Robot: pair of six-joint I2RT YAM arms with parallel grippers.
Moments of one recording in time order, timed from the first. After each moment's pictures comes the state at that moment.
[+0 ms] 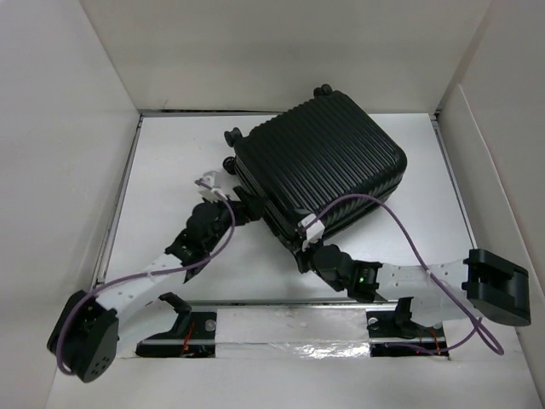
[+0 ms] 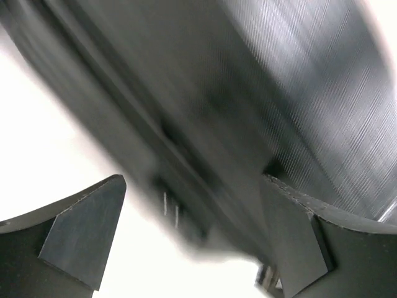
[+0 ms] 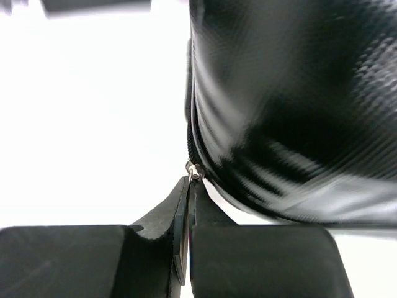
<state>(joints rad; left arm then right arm) -0.65 1.06 0.40 0.39 -0.11 -0.72 1.23 1.26 0.49 0.44 0.54 0.27</state>
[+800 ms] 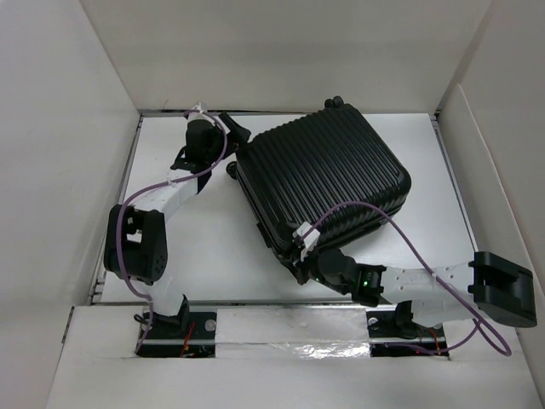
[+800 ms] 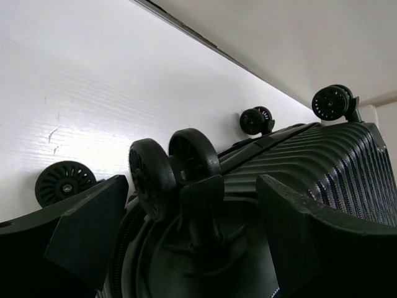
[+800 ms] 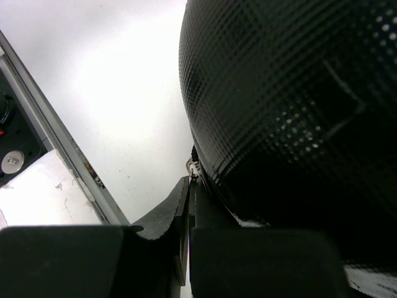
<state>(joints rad) -0.24 1.65 1.14 0.17 0.07 -0.79 1.27 1.19 0.43 0.46 0.30 0.29</state>
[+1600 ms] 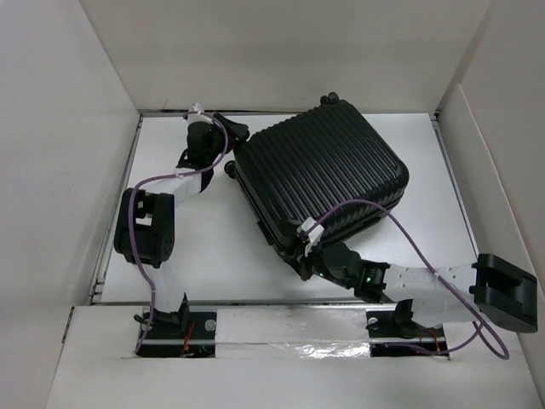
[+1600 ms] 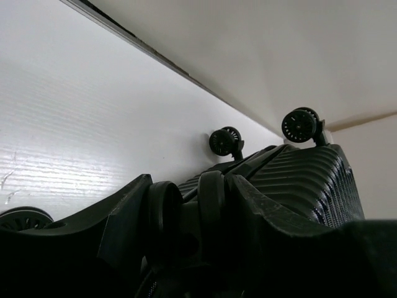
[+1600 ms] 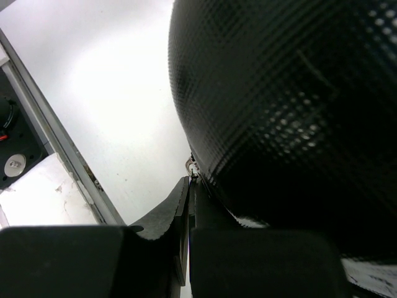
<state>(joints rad) -0.22 1.82 1.20 0.37 0.14 -0.90 1.21 1.19 0.42 0.48 0.23 0.29</state>
